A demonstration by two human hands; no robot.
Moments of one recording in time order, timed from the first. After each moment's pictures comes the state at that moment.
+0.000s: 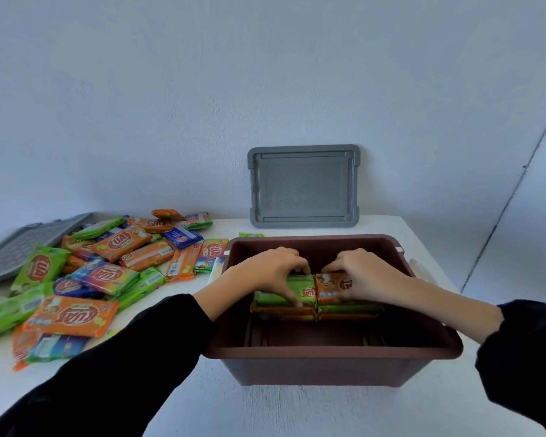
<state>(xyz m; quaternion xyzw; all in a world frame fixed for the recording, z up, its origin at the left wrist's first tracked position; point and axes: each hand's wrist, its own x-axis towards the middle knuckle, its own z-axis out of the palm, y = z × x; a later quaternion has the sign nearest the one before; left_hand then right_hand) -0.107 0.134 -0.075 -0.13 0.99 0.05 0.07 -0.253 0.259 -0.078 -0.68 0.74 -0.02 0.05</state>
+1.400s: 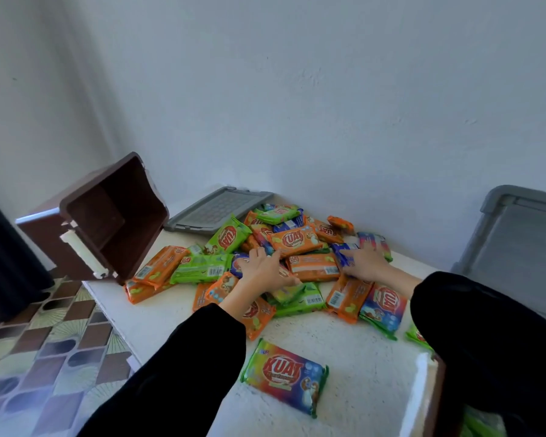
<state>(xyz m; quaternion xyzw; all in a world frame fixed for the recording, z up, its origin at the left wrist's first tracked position) 0.120 -0.042 -0.113 -0.71 0.70 0.12 0.05 -0.087 -0.083 -0.118 -0.75 0.65 0.05 0.11</state>
